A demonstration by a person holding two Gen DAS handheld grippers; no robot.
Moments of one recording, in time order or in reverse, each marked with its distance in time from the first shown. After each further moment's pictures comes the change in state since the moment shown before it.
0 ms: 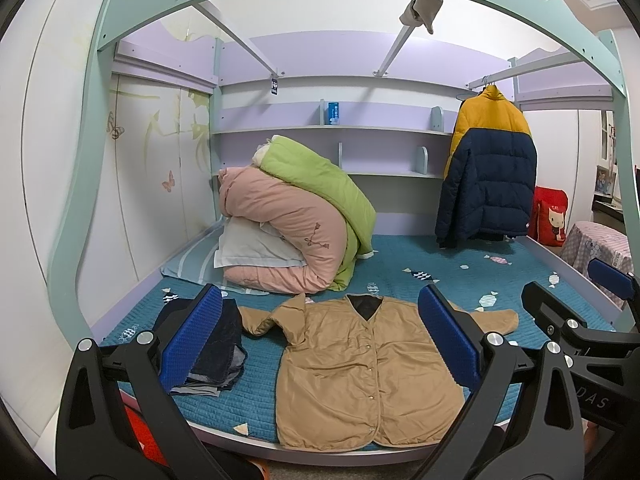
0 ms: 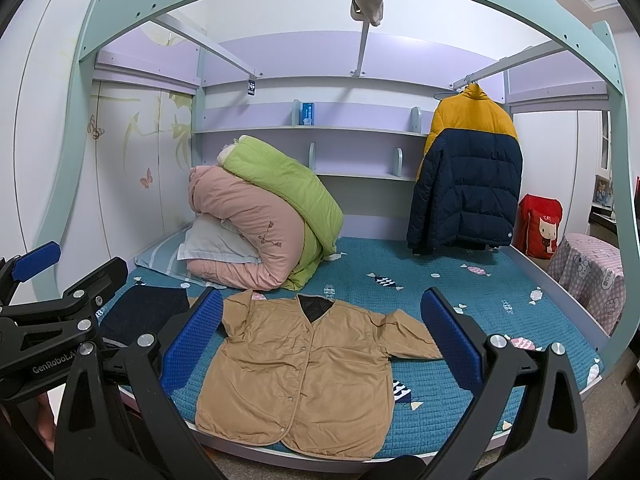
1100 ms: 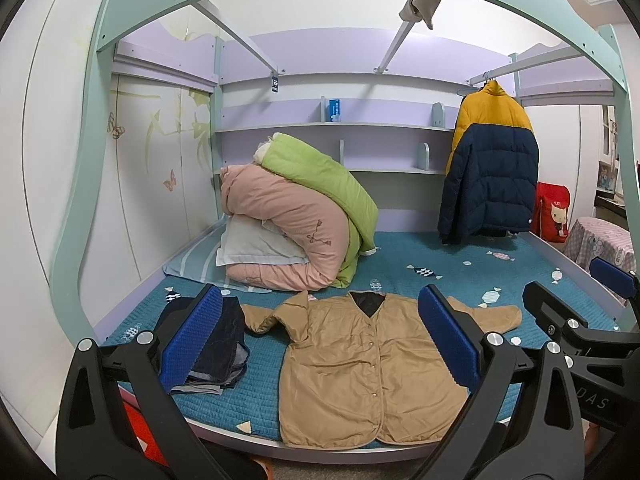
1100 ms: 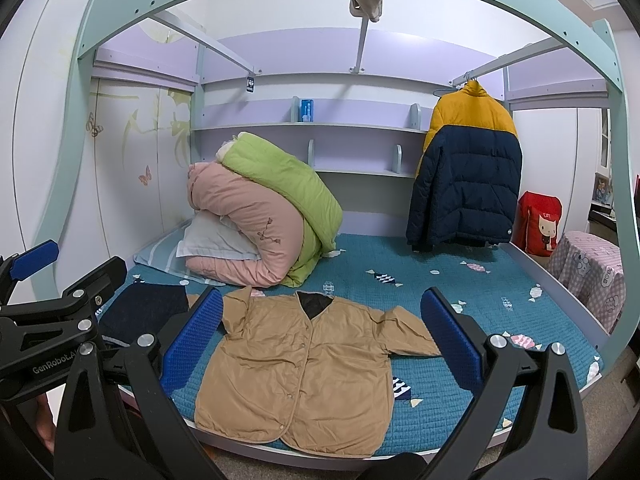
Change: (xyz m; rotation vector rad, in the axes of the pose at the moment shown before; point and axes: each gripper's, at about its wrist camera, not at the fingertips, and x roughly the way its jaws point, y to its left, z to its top) left arm 0.001 0.009 -0.006 0.001 0.005 0.001; right arm 0.001 -0.002 -0.004 0.000 0.005 -0.001
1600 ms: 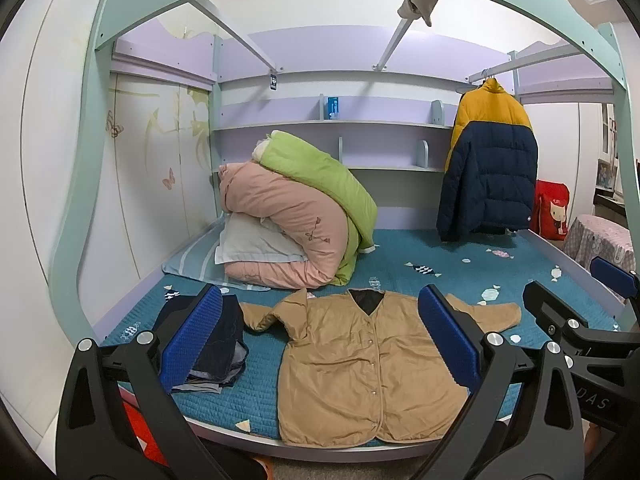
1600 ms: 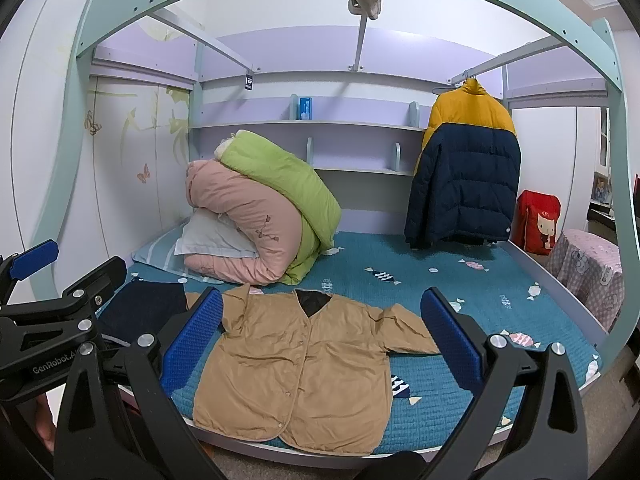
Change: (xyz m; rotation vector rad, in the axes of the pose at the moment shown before) left arm 0.001 0.003 -0.006 0.004 0.009 0.003; right arm 0.009 -0.004 -0.011 0.001 0.011 -0.003
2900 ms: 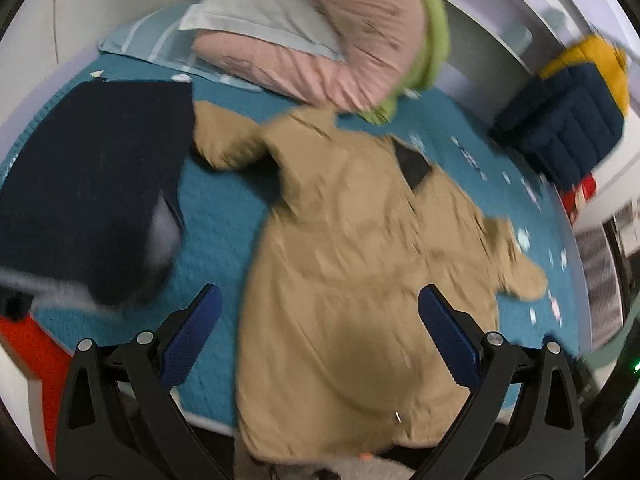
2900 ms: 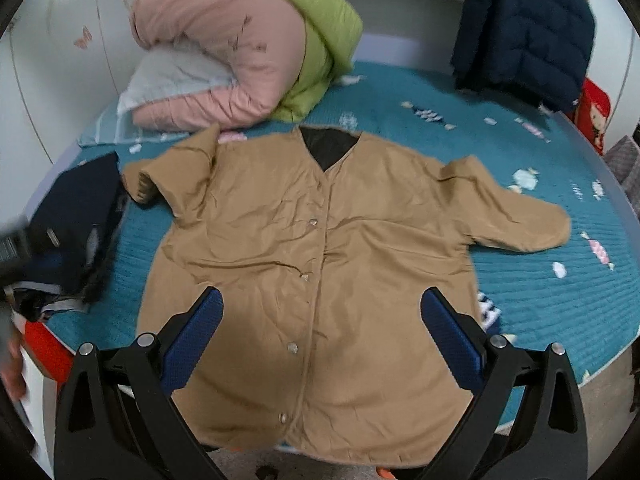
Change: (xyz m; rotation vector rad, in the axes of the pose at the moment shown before) left arm 0.391 0.133 -0.137 -0.365 0.684 -0.126; right arm 0.340 0.029 -0.135 0.029 0.619 0.019
